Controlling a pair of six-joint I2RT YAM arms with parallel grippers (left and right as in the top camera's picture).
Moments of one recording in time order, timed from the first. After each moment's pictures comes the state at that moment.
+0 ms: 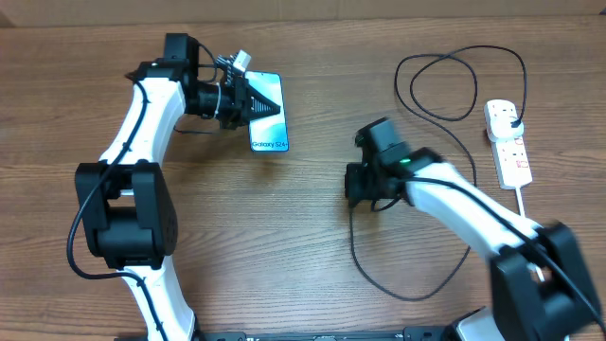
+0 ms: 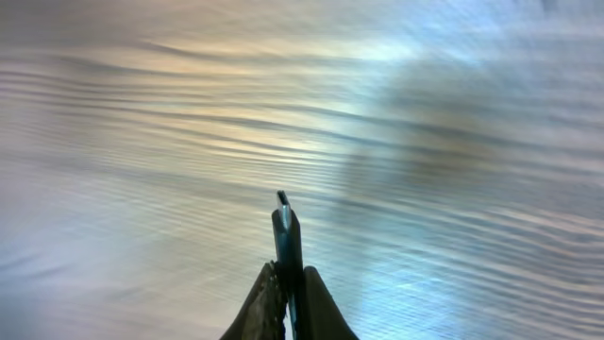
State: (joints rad) left arm -0.02 2.09 1.69 -0.93 1.13 -0.13; right arm 0.43 1.64 1.02 -0.56 -0.26 0.46
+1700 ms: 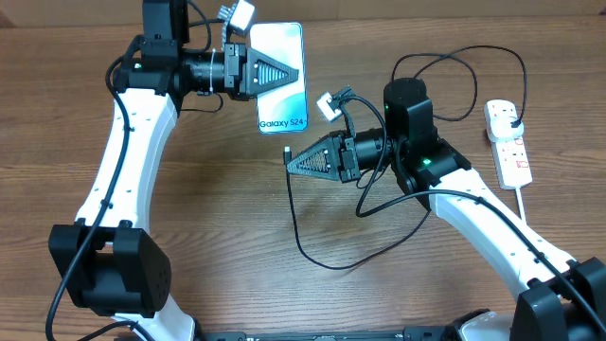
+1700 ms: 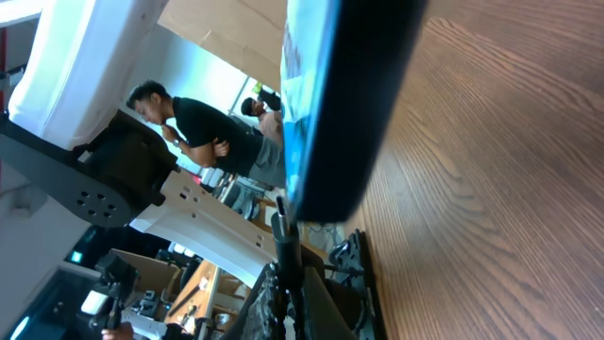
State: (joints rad) left arm -0.08 1.82 1.69 -0.63 1.47 -0.42; right arm 0.42 1.53 1.04 0.12 -1.31 0.62
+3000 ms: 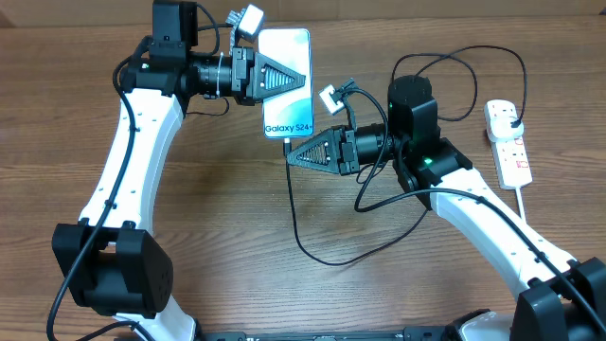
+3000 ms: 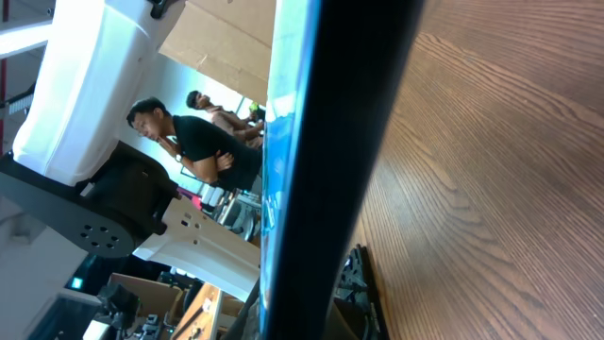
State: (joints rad) left arm -0.11 1.82 1.69 -0.68 1.46 -0.41; right arm 0.41 1.53 1.04 0.19 -1.26 0.74
